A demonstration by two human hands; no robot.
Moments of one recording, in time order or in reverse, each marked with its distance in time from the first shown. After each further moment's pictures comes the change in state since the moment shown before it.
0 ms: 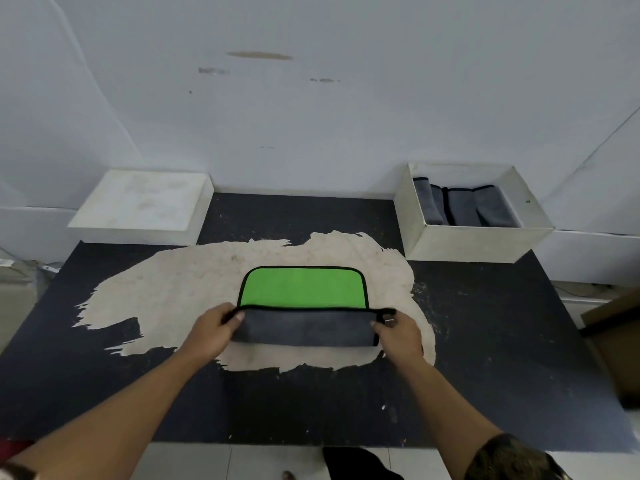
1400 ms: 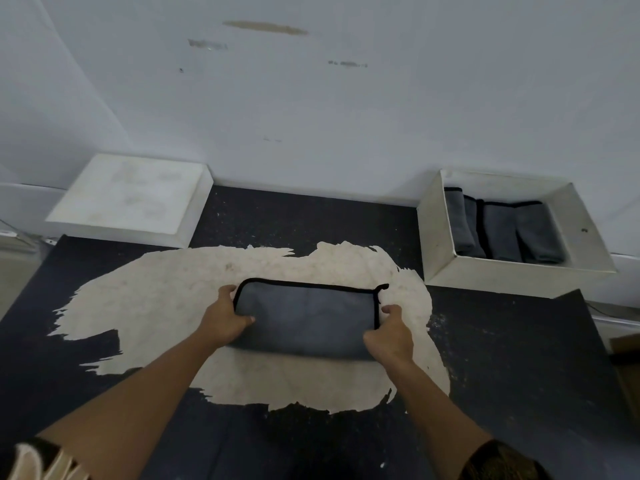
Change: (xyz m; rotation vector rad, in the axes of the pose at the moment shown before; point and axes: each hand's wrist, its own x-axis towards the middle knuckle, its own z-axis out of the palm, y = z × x) left_hand 0.092 0.023 0.020 -0.036 -0.079 -0.369; right_hand 0.076 -0.043 0.029 -0.193 -0.163 0.132
